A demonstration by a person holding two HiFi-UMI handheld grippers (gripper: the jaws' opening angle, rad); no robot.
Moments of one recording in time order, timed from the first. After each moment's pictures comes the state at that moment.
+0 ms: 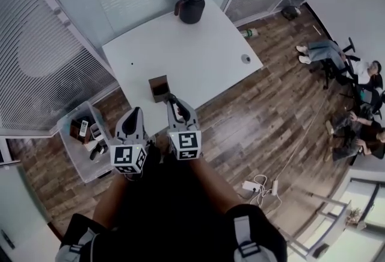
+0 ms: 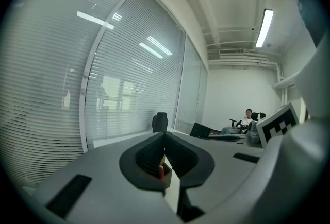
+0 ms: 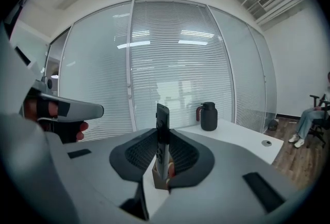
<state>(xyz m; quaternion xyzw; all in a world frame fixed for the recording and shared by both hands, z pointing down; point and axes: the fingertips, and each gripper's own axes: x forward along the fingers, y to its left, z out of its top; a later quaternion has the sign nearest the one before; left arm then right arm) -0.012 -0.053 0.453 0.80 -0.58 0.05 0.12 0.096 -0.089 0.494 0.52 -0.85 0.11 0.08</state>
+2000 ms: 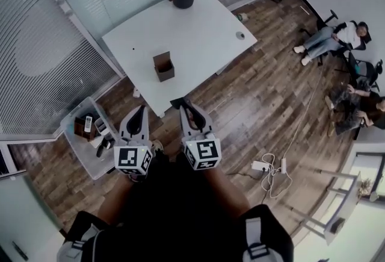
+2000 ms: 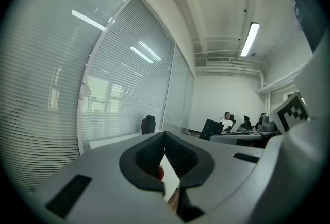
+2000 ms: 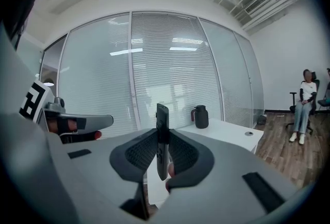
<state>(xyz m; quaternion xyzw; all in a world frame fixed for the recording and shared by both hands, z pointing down) -0.026 0.052 0.425 0.85 -0.52 0.02 0.11 0.102 0.055 0.450 0.56 -0.82 0.12 0.04</state>
